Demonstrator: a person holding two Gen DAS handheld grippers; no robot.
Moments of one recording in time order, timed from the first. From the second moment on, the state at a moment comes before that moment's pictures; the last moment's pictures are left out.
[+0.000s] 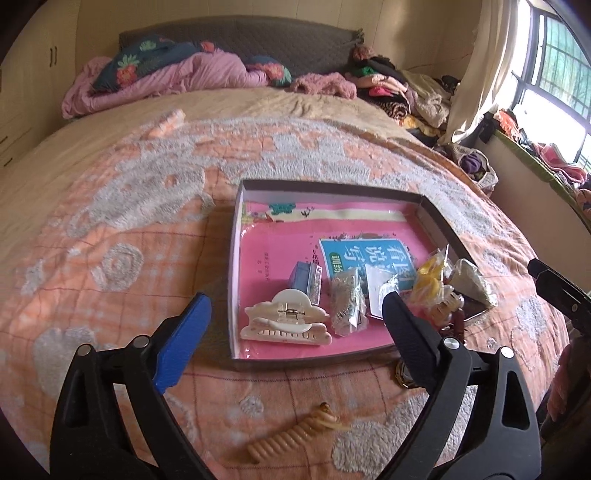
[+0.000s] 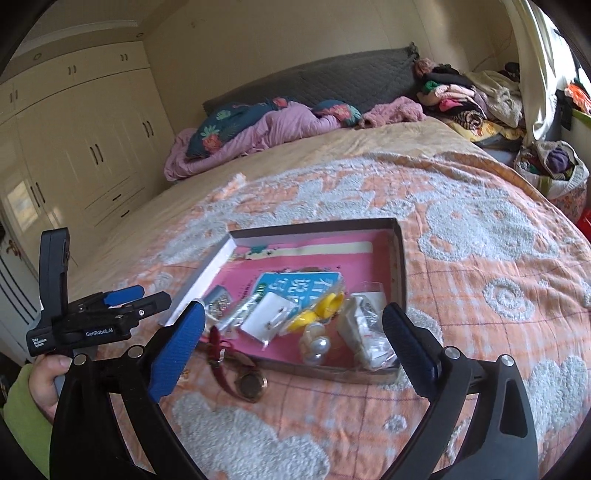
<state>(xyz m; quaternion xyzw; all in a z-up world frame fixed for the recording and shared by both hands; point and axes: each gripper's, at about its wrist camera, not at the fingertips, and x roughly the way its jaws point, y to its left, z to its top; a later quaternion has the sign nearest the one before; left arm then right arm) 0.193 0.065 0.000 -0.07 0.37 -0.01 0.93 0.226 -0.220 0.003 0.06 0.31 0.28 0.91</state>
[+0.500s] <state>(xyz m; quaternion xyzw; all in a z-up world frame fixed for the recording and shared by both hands) 0.162 0.055 0.010 -0.04 0.36 0.00 0.93 0.188 -0.214 0.014 0.05 0.30 0.31 0.90</state>
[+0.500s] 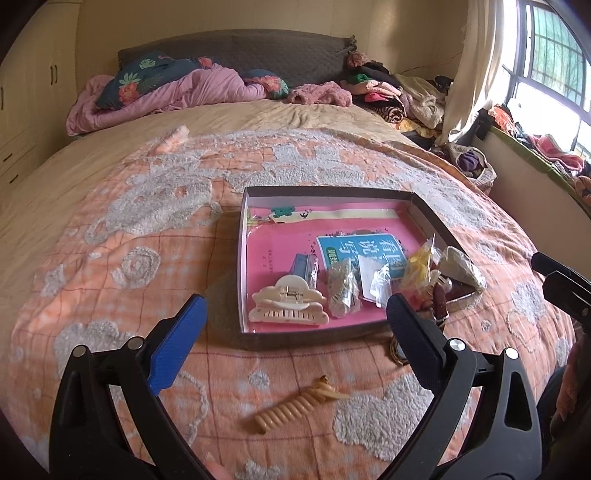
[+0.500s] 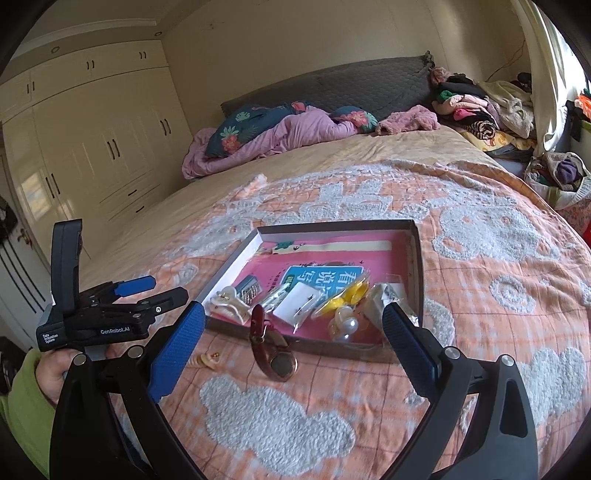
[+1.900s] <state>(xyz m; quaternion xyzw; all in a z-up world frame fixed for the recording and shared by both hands) 0.144 0.052 -0.079 0.05 0.45 -0.02 0.89 0.197 -0.158 -0.050 -0.01 0.38 0.31 0.87</state>
